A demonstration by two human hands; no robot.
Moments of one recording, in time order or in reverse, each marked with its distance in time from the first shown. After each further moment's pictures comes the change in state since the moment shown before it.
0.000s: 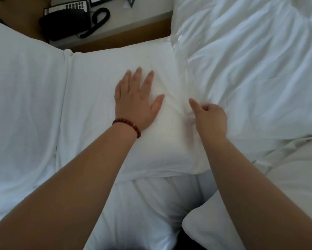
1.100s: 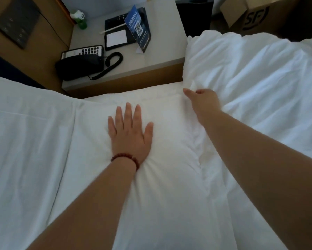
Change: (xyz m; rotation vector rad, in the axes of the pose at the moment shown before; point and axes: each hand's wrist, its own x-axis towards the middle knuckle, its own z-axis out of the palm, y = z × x) left_hand 0.087 -0.041 0.032 0.045 -0.041 -0.223; right_hand 0.172 -0.133 0.050 0.163 -0.112 -0.129
